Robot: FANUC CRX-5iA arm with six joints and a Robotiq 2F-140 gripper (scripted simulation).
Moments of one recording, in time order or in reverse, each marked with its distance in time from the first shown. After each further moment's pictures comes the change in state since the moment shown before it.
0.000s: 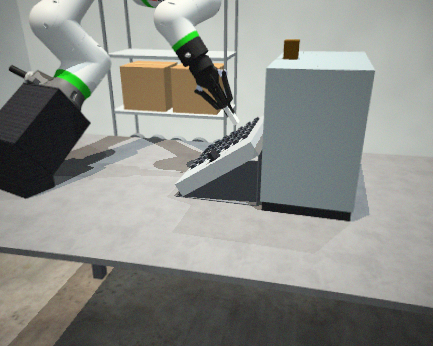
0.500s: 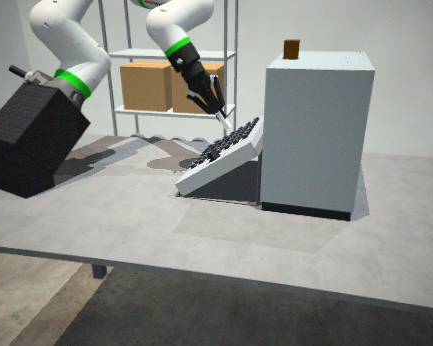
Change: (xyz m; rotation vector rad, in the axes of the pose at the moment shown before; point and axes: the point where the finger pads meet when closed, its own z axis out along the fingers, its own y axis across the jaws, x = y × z) arm 0.000 -0.033 0.000 0.000 0.000 0.001
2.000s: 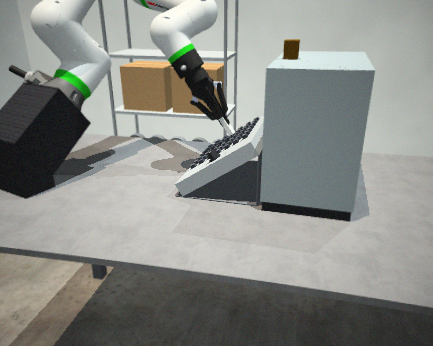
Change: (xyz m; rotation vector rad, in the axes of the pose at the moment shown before) arm 0.000 -0.001 0.022 0.000 0.000 -0.001
